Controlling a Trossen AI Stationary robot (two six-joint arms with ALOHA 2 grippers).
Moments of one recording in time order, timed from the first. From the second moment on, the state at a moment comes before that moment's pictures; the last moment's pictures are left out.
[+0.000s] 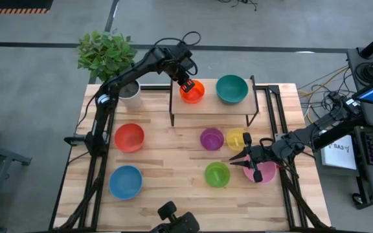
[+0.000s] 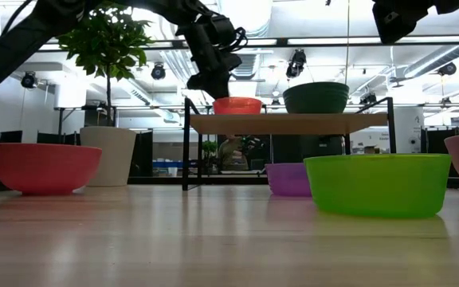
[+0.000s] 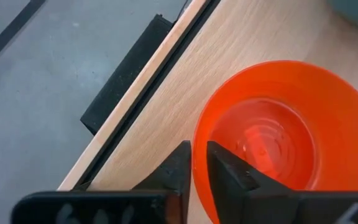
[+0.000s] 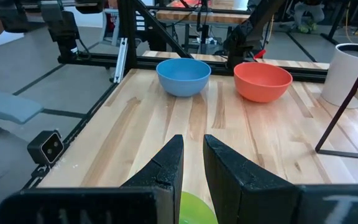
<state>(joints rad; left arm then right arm) 0.59 2.12 2.23 -1.15 0.01 -0.01 0.52 0.85 0.49 0.13 0.32 0.08</state>
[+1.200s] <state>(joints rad) -0.17 1.19 1.10 -0.28 -0.13 0.00 0.44 1.17 0.64 0.16 0.55 0.39</state>
